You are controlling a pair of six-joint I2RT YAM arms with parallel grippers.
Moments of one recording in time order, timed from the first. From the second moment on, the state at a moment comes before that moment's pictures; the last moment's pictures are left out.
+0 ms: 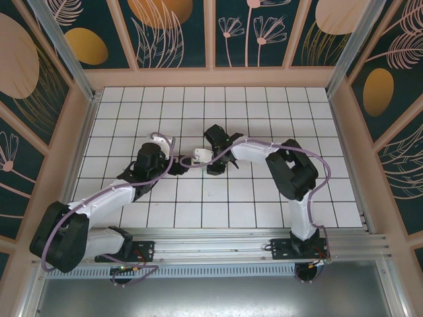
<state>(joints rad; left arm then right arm) -0.48 1.24 0.55 0.15 0.09 -0.29 0.74 2.01 1.34 -0.51 -0.17 -0.76</state>
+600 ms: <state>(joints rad) -0.48 0.86 0.50 0.12 0.30 -0.21 0.79 1.48 1.03 -0.17 -0.05 -0.68</state>
